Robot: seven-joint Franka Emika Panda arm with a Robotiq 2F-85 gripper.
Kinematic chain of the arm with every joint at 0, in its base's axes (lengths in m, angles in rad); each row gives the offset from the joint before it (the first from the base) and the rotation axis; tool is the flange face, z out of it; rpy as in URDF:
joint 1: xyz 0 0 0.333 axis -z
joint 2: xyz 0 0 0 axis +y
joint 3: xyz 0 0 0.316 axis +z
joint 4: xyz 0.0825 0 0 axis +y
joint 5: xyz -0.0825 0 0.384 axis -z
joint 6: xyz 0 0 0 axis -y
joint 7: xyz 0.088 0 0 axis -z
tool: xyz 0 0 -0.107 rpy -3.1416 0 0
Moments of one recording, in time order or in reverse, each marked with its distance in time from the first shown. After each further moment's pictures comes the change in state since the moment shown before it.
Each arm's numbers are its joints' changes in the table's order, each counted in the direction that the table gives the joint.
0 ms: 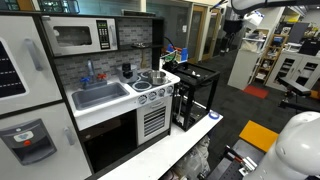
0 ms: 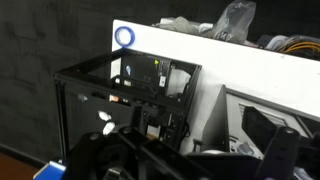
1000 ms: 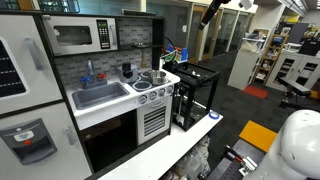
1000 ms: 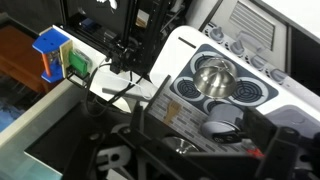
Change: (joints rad) arm -0.143 -0.150 0.155 -0.036 -0.075 0.234 0.024
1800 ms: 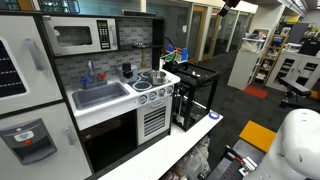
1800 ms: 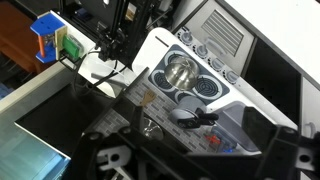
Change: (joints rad) arm -0.079 -0.189 0.105 -0.042 -0.012 -0.241 -0.003
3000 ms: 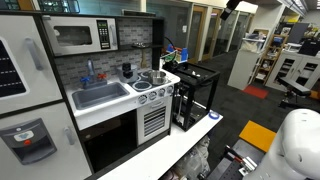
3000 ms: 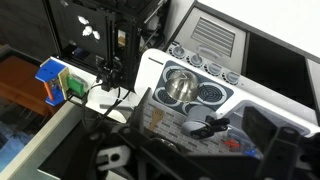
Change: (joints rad) arm 0.004 -0.009 0.017 -0.003 -0.009 -0.095 0.251
